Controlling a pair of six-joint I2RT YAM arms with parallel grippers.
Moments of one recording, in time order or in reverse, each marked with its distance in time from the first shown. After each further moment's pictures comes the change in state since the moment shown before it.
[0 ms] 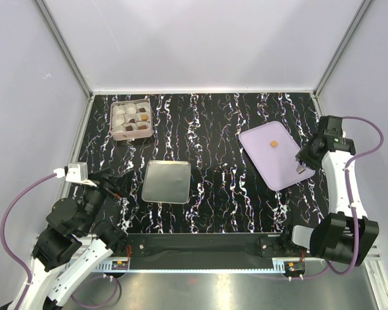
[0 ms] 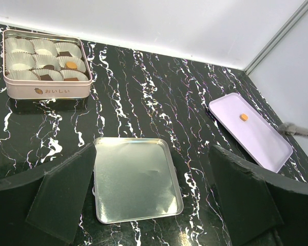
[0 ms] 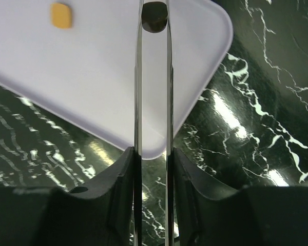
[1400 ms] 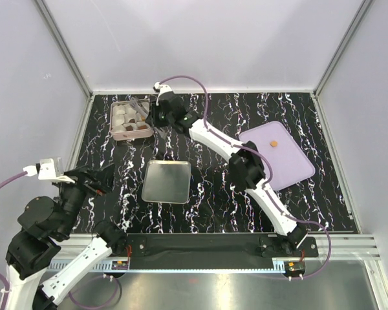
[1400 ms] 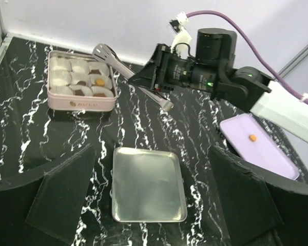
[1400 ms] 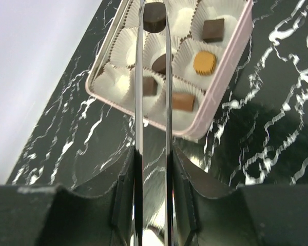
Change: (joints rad) left arm 0.000 0.148 0.317 -0.182 -0.119 -0.001; right arm 1.015 1.289 1.331 0.592 -0.123 -0.014
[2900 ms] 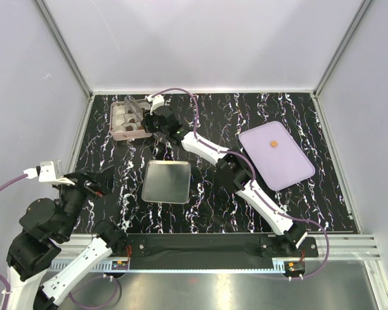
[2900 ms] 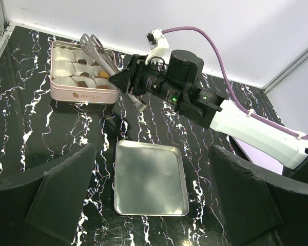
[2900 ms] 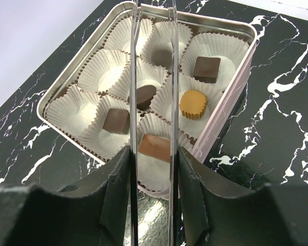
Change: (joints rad) left arm 0.000 -0.031 -0.027 -0.030 -0.011 -0.026; right arm 0.024 0.291 0.139 0.348 0.076 -0.204
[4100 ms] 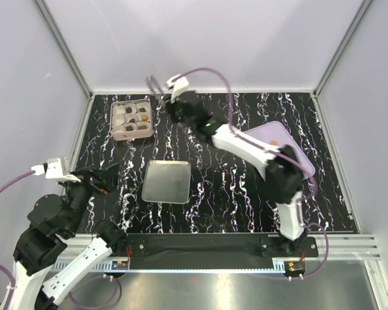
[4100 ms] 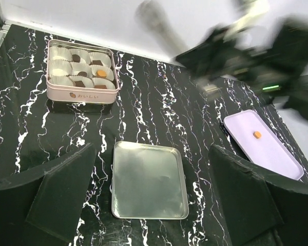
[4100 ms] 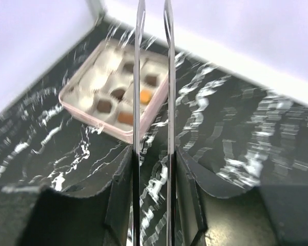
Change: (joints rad) left arm 0.000 0.010 -0.047 0.053 0.001 0.001; right arm -0.011 -0.742 -0.758 0.016 0.127 -0.157
